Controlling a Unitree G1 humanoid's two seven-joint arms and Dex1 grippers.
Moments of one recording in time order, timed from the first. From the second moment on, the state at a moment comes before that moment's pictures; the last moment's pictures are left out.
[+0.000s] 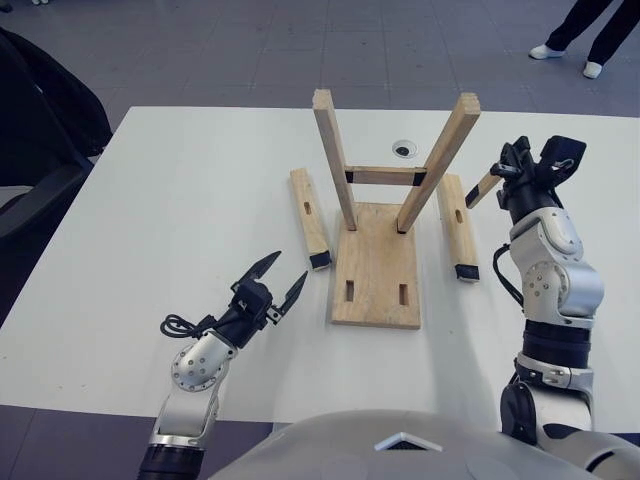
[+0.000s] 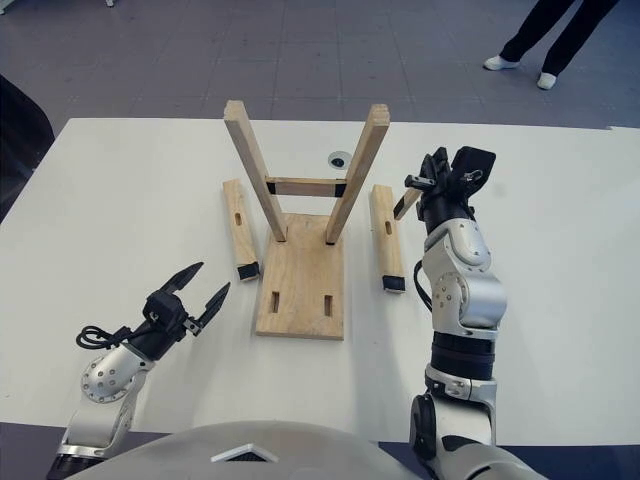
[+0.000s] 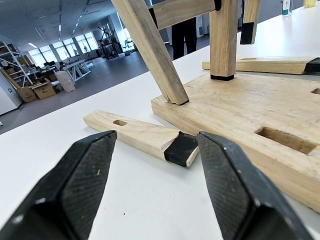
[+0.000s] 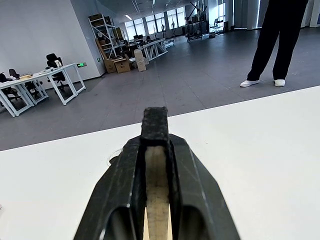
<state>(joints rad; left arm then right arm) 0.40 0.36 -0.07 -0.16 -0.06 -0.33 -0.47 -0.28 -0.19 -0.19 -0.15 0.40 0.50 -0.04</state>
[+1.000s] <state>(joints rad) 0.41 0.36 -0.07 -0.16 -0.06 -0.33 -0.46 -0.09 -0.24 -0.16 -0.25 0.28 0.50 0.08</state>
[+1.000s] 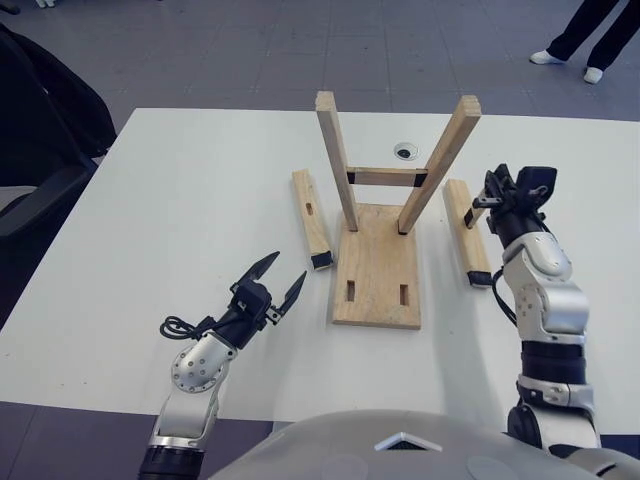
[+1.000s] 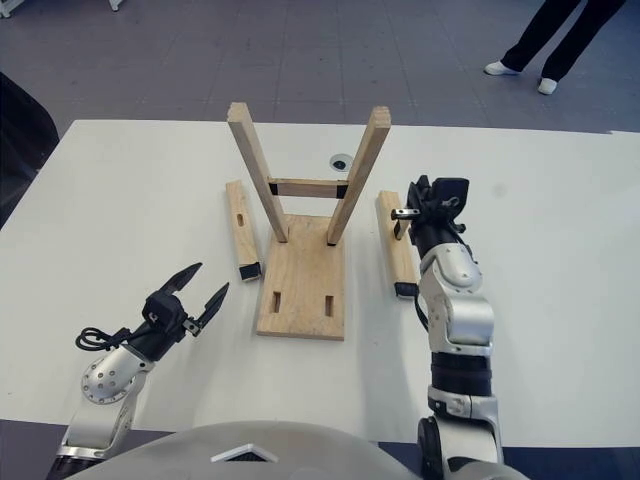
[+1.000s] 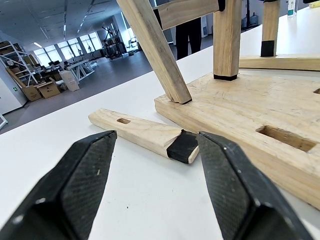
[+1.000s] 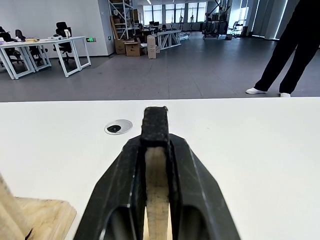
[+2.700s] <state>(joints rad) 0.41 0.35 -0.07 -0.16 -0.06 -0.33 -0.45 -0.37 -0.23 -0.30 -0.53 0.42 0.90 -0.07</state>
